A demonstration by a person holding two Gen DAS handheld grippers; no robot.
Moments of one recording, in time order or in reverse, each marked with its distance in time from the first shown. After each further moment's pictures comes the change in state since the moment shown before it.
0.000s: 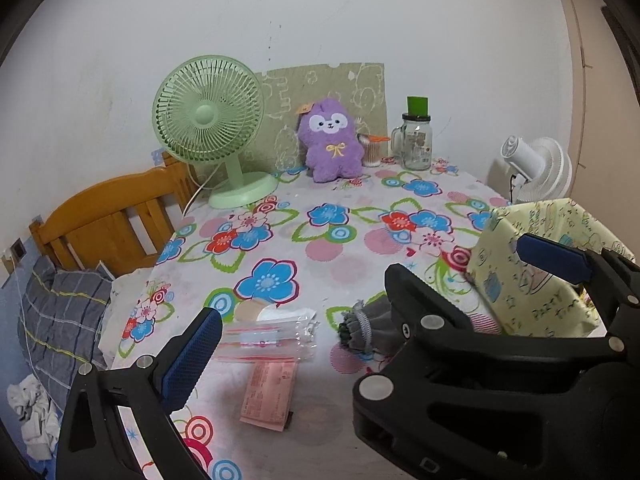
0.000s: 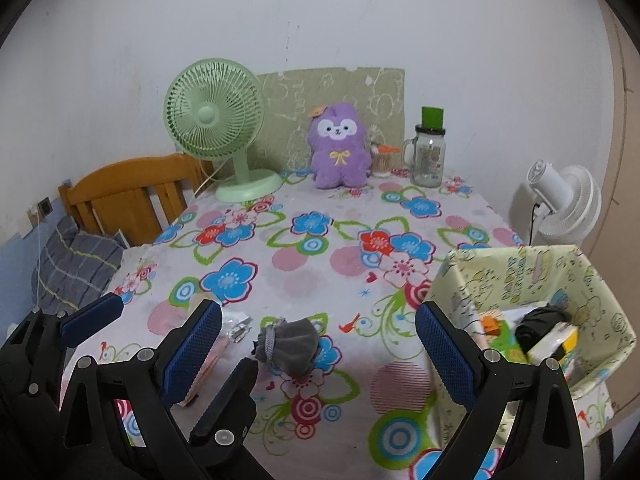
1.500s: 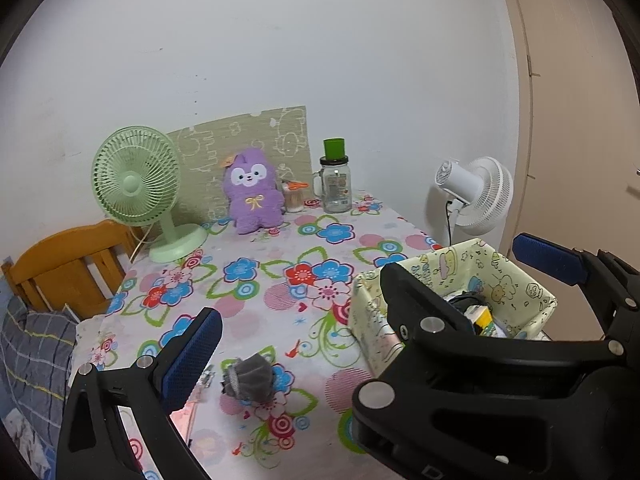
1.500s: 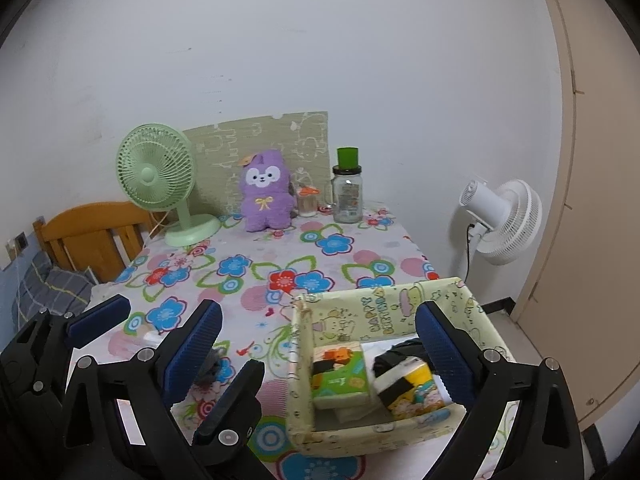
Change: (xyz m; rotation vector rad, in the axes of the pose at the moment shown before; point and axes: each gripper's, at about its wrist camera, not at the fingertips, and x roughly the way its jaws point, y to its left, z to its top) left arm -0.045 -0.103 0.045 0.064 -0.104 -0.131; right arm -0.078 -0.100 0.021 0.053 -0.116 -0.120
